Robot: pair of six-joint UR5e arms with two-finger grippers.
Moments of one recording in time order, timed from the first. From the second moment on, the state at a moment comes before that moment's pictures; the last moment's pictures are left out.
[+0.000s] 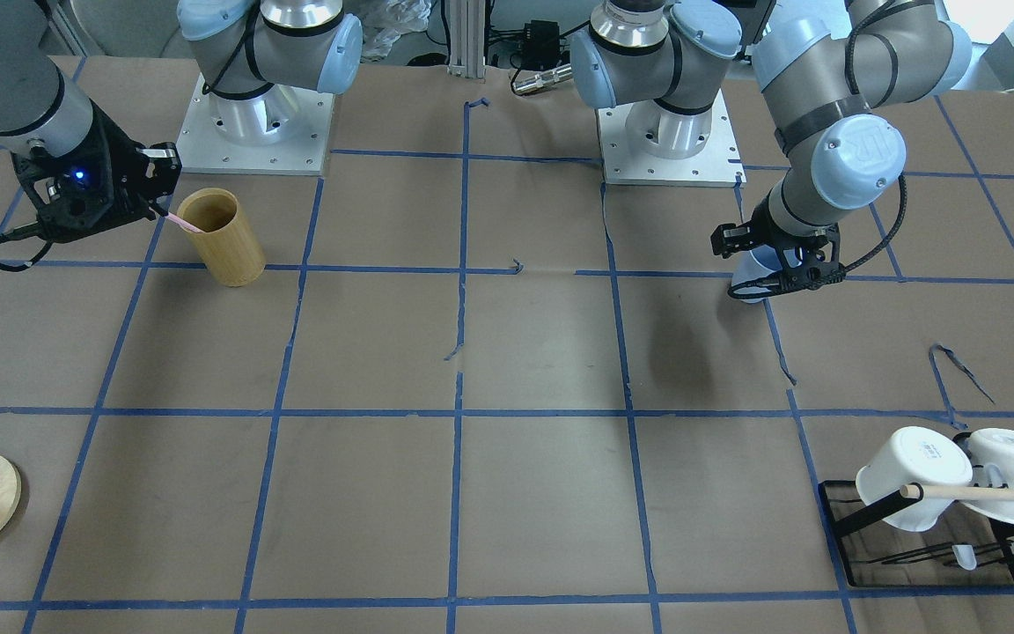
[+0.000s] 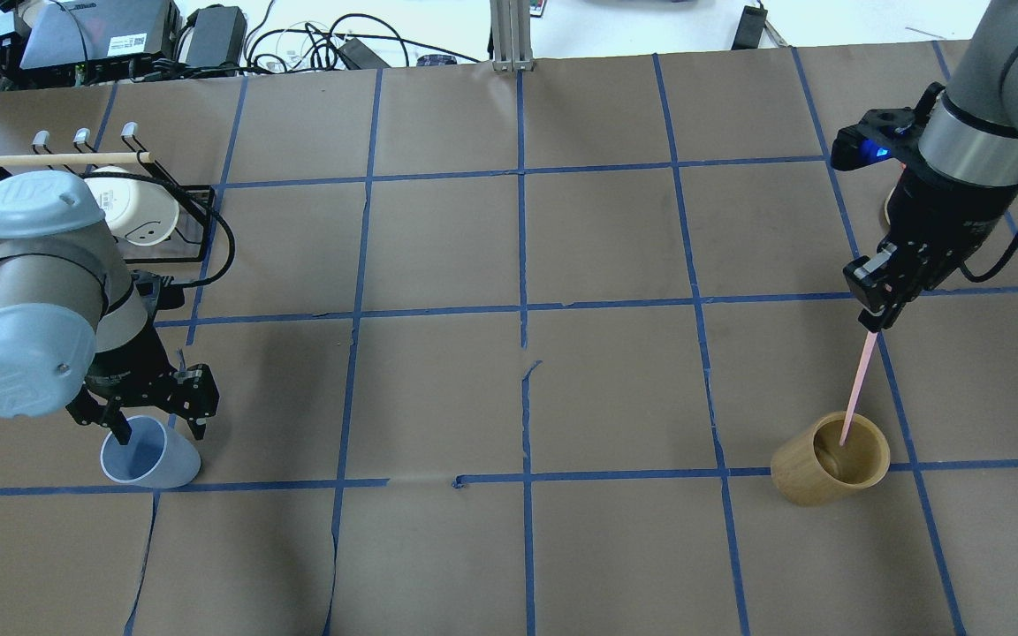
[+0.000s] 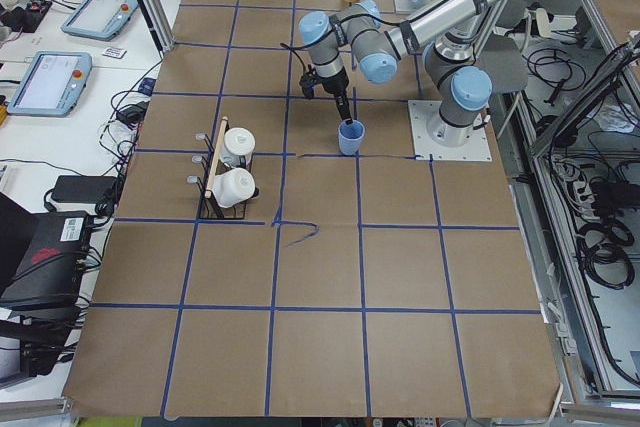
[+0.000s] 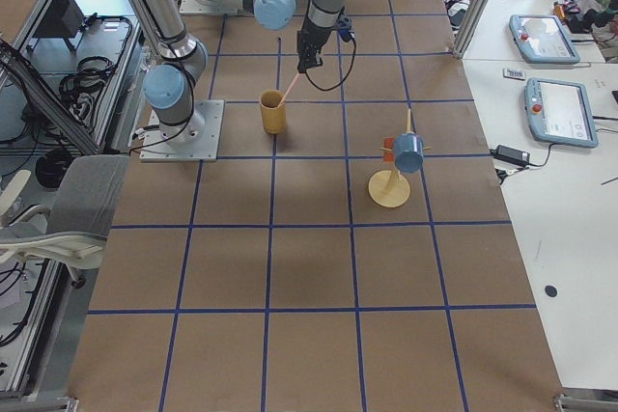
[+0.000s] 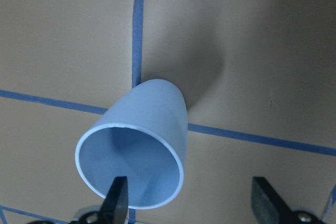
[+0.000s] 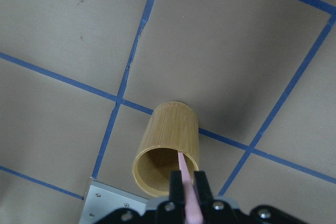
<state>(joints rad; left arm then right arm) -1.27 -1.55 -2.12 -1.36 1.81 0.14 1.36 -1.62 1.76 -1.44 -1.62 -0.58</state>
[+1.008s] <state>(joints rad) -1.22 -1.55 -2.11 -1.34 1.70 0.11 1.36 -1.61 1.71 -1.44 -1.61 -0.58</state>
